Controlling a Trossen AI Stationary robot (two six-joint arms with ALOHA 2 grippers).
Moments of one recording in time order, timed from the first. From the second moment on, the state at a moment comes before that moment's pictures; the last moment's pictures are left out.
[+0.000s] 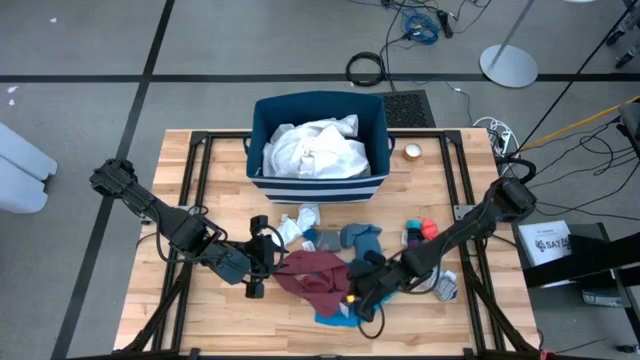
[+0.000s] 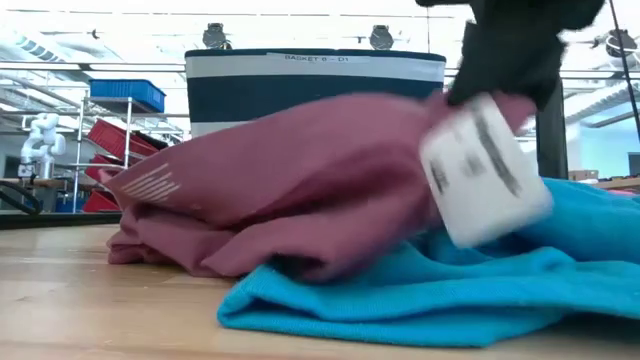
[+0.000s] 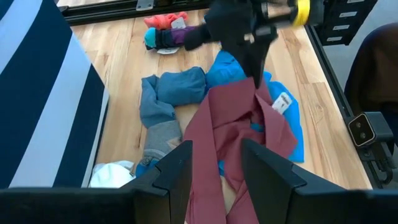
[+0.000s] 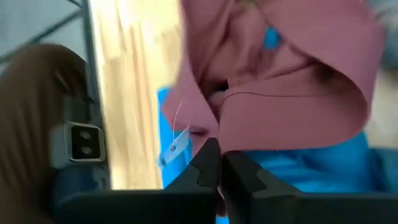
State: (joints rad) left arm -0.58 1.33 1.23 -0.64 -0.47 -0.28; right arm 0.53 1.70 1.13 -0.33 0.16 0.87
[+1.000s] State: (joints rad) left arm -0.46 1.57 1.21 -0.85 -0.26 -0.36; right arm 0.53 1.55 1.13 -0.40 0.19 0.80
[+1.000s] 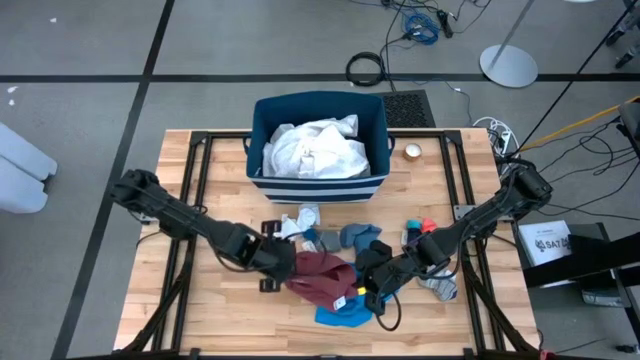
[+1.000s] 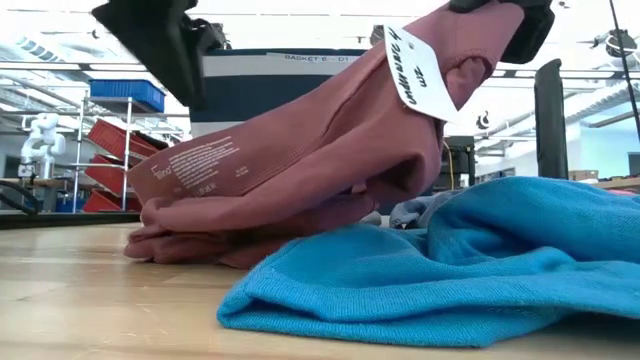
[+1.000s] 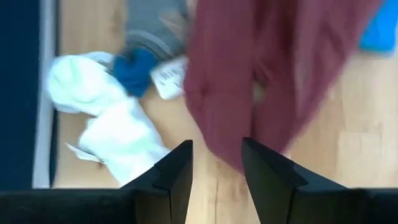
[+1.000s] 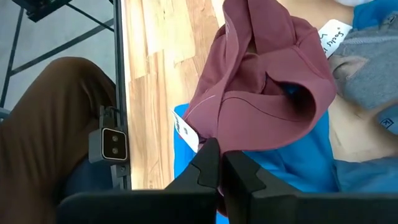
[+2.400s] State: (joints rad) left arm -0.54 1.38 0.65 -0.26 -0.24 -0.04; right arm 0.49 1.55 1.13 -0.40 0.18 0.75
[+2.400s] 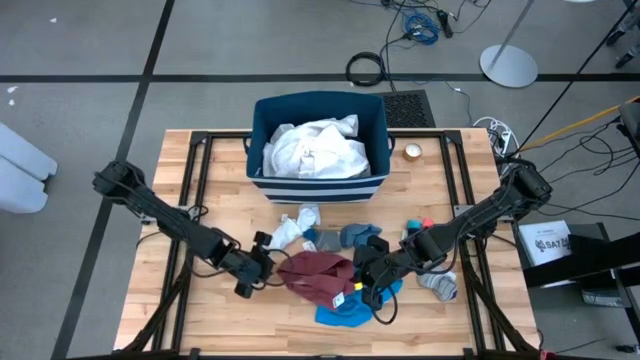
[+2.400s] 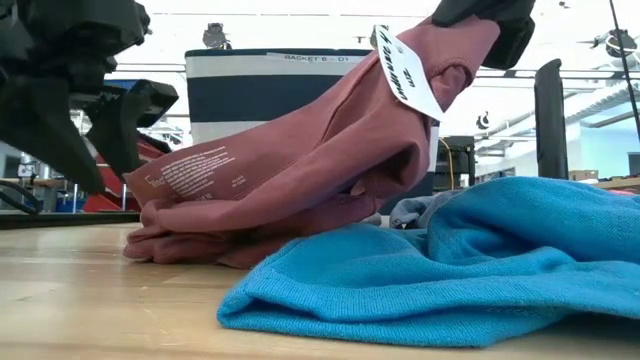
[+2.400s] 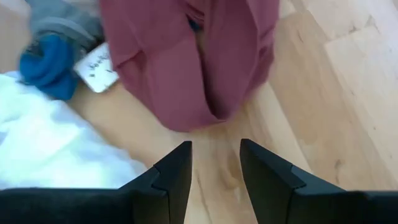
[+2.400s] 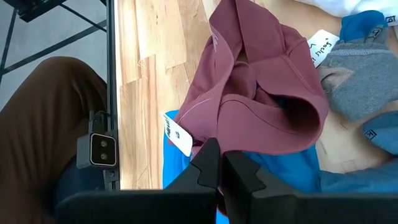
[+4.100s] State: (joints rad) left arm -0.53 1.46 0.68 -0.01 -0.39 -0.17; right arm 0.48 1.55 1.13 -0.36 0.23 0.69
